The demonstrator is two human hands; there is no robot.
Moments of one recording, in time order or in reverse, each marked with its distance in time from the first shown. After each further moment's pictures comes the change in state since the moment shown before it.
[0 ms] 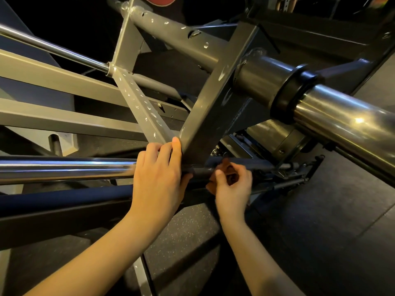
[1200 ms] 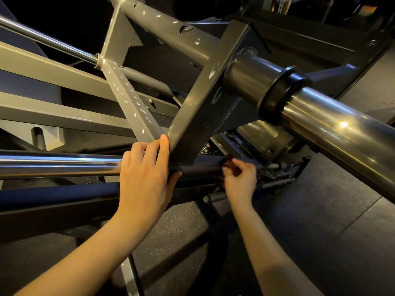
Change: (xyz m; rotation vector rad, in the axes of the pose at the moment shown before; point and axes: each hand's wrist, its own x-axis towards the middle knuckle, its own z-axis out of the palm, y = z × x) left_hand -0.005 0.003 0.007 -0.053 0.061 -0.045; right_hand 0.064 0.033 -0.035 -0.267 0.021 0.047
